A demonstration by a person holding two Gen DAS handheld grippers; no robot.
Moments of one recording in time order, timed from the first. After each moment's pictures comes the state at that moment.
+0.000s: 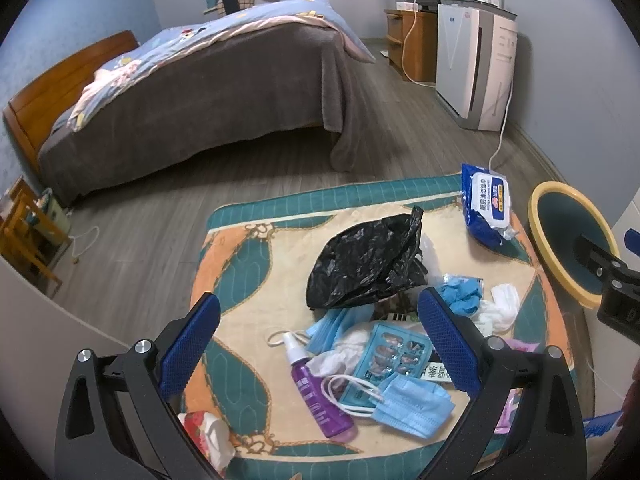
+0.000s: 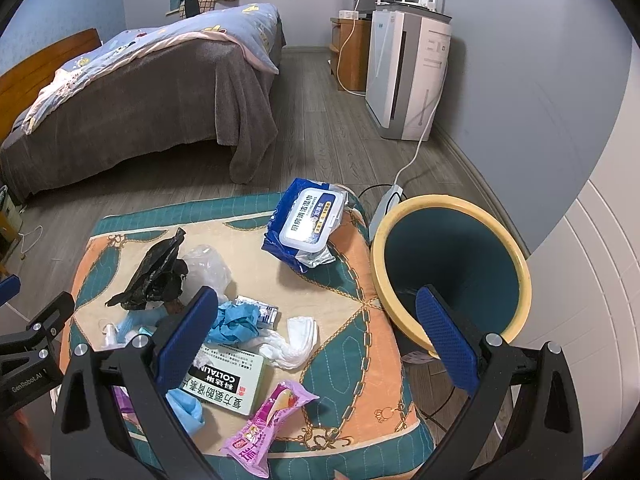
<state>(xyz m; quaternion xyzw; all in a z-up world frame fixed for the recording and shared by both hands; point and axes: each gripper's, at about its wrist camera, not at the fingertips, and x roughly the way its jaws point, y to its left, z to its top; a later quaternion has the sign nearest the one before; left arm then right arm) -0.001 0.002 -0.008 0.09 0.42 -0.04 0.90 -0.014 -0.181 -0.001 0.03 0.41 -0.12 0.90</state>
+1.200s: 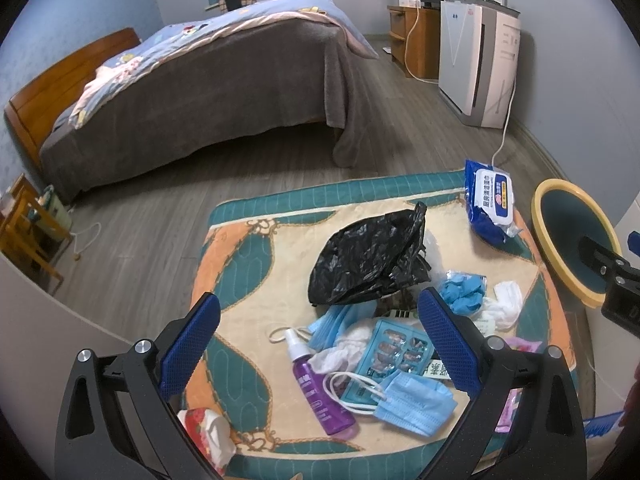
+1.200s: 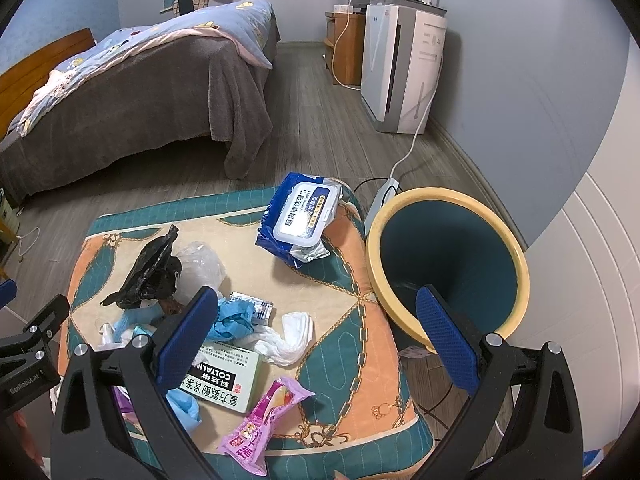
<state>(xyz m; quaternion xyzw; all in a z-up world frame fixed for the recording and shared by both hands) -0.001 0.009 -0.012 0.09 0.42 -0.03 0.90 -0.014 -0.184 -0.004 0.03 0.42 -0.13 0.90</state>
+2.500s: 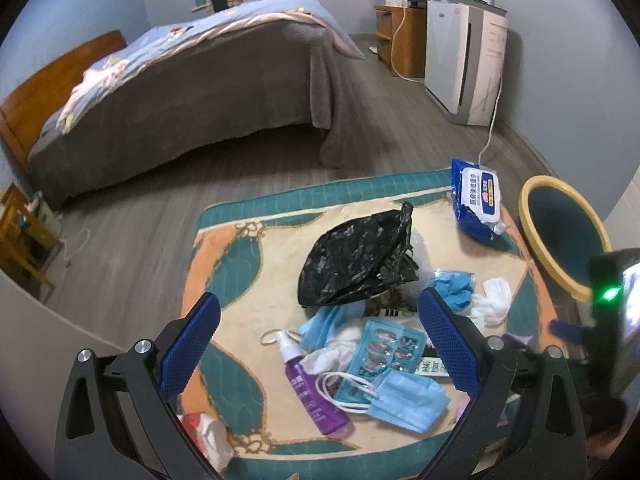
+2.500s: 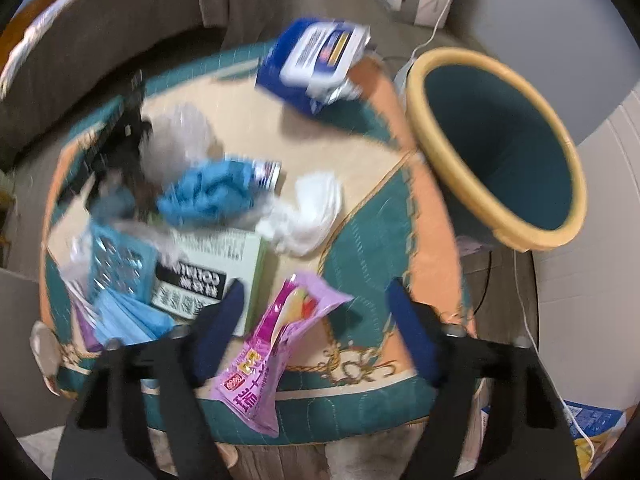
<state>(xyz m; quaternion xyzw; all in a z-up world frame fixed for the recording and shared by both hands) 0.000 0.004 -0.006 0.09 0.43 -0.06 0.90 -0.010 -0.168 -0.114 0.07 0.59 -0.11 0.80</state>
